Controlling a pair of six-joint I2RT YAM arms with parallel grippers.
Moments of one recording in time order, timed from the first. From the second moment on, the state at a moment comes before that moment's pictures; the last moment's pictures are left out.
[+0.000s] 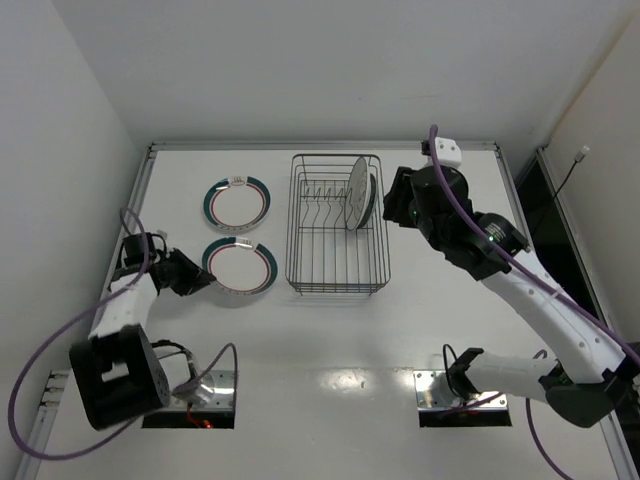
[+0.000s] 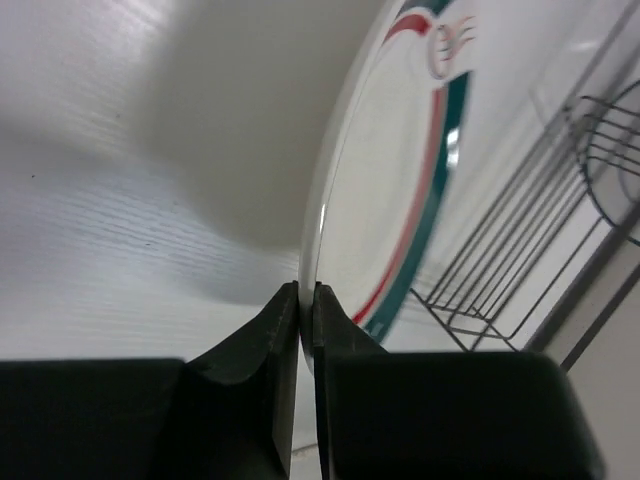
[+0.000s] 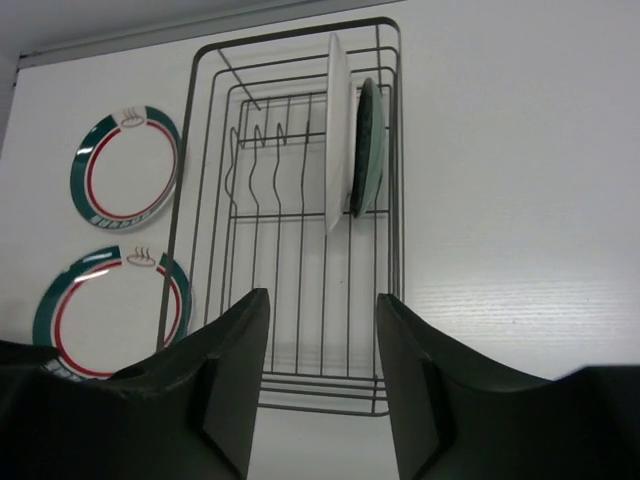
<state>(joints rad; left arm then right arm) 0.35 1.24 0.59 -0.46 0.50 -0.56 0.69 1.18 1.39 -0.73 0.52 0.54</state>
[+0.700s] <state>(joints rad) 0.13 0.84 0.84 -0.46 0.62 -0.60 0.57 1.27 0.96 0.01 -0.35 0.63</state>
